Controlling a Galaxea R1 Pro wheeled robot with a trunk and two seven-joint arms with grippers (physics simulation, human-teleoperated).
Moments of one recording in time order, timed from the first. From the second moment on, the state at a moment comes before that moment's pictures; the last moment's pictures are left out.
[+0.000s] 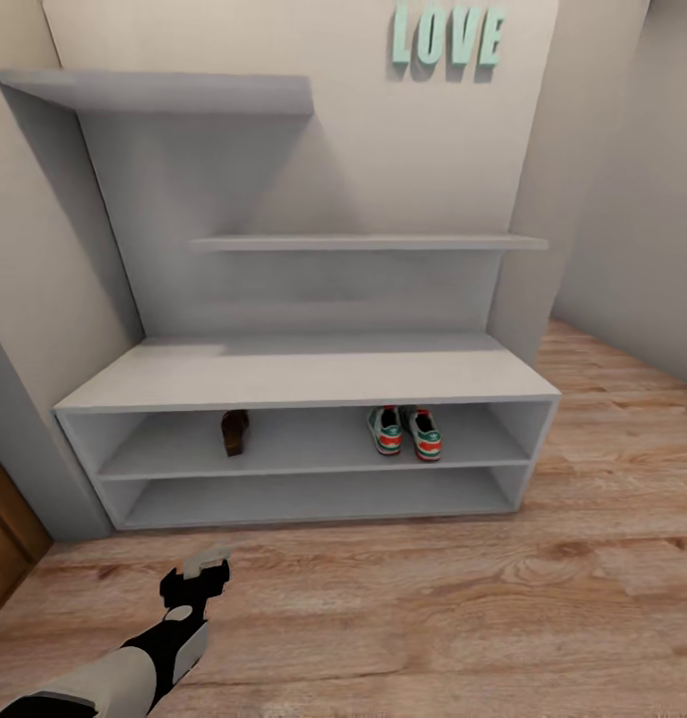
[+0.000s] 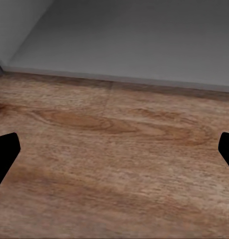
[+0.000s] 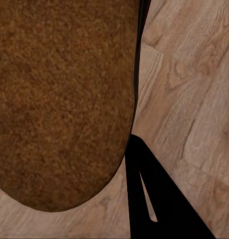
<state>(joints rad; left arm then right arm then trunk) -0.69 0.03 -0.15 -0.10 0.22 -0.32 0.27 -0.50 -0.73 -0.66 -0.59 -0.21 0.56 -0.05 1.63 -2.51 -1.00</state>
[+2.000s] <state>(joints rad) -0.58 0.06 -0.13 -0.09 0.23 -0.31 0.28 -0.48 -0.77 -0.72 -0.57 -0.18 0.52 -0.05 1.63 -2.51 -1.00</state>
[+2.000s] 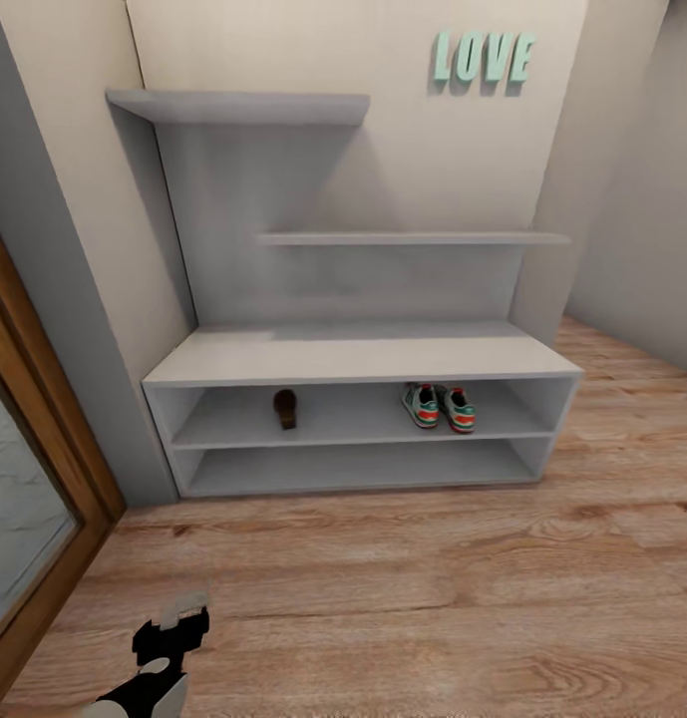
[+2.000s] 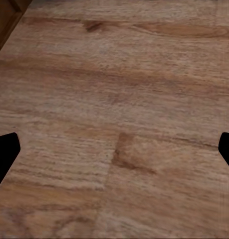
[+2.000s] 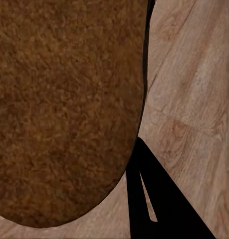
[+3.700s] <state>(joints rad) -0.46 0.17 -0.13 -0.07 0.22 -0.46 -0.31 -0.48 -0.56 -0.65 -0.57 -0.19 0.52 -0.05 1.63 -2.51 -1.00</state>
